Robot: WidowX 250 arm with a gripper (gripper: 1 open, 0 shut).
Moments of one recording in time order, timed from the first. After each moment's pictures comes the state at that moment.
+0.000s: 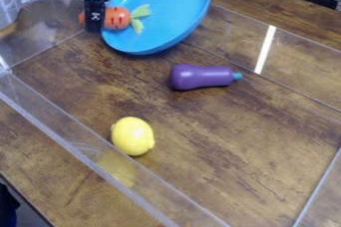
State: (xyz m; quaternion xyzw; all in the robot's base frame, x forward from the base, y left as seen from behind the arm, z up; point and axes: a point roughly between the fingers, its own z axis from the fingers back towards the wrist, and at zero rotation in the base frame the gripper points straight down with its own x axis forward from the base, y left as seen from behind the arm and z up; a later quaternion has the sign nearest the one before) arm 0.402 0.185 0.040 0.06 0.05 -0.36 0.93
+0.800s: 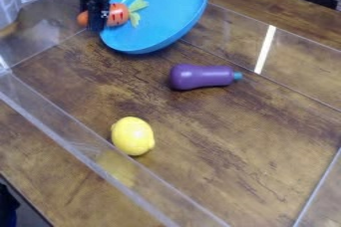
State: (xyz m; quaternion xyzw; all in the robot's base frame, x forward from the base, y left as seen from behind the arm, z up) arm 0.402 0.191 0.045 0.07 0.07 -0.24 0.97
